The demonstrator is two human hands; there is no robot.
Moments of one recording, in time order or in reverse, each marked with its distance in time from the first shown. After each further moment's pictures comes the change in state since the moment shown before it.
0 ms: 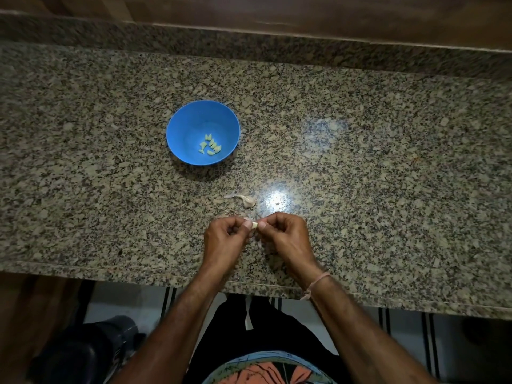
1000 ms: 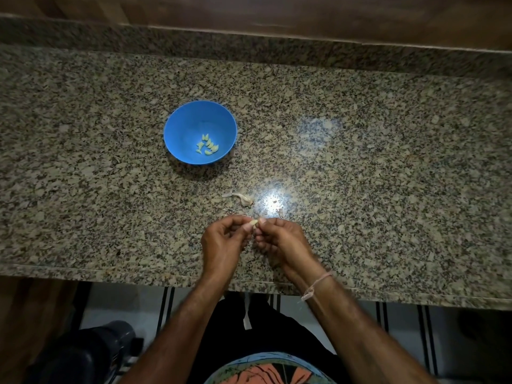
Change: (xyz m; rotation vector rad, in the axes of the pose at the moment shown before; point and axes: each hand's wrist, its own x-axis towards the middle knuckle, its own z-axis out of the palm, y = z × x) left_hand -0.006 -0.017 0.003 -0.102 0.058 0.086; right_hand -0.008 -0.005 0.003 0.478 -0.073 0.359
